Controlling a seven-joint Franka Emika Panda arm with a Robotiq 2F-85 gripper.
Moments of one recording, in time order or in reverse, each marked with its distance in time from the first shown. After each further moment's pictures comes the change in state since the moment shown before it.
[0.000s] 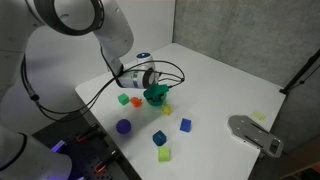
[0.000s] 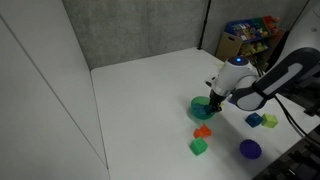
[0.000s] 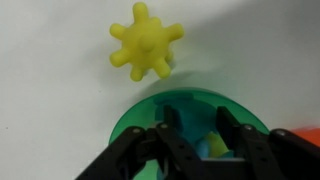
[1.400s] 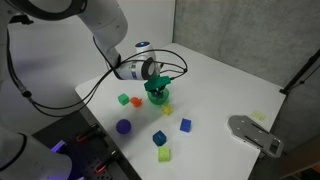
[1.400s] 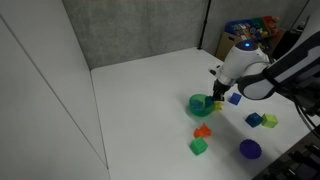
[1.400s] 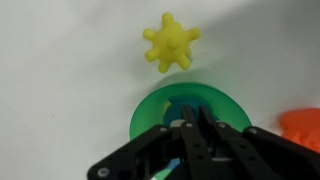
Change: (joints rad) arm -0.020 -0.150 0.008 -0.063 0.006 -0.047 0.004
